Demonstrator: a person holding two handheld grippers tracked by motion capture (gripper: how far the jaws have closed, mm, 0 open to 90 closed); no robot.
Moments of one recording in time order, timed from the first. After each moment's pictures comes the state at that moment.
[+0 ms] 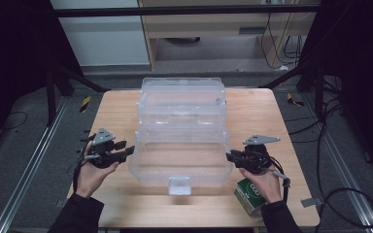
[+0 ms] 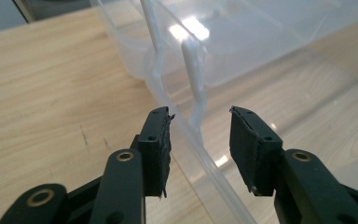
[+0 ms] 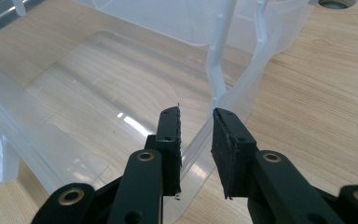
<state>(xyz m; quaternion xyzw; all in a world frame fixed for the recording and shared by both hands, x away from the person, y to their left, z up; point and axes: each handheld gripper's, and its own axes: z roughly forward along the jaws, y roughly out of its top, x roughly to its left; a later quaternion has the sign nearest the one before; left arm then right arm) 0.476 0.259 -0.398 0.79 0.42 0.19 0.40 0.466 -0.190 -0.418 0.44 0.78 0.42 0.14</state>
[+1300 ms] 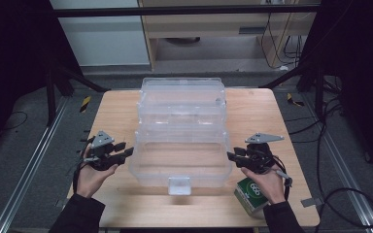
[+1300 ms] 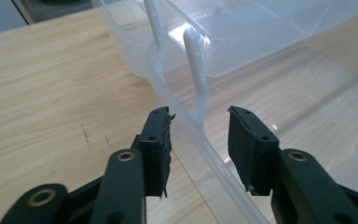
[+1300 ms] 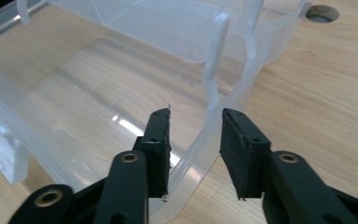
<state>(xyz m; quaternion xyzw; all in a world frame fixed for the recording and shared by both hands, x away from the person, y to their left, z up) 0.472 0.268 -0.398 0.78 0.42 0.22 0.41 0.459 -0.193 -0.401 0.44 0.78 0.42 0.15</state>
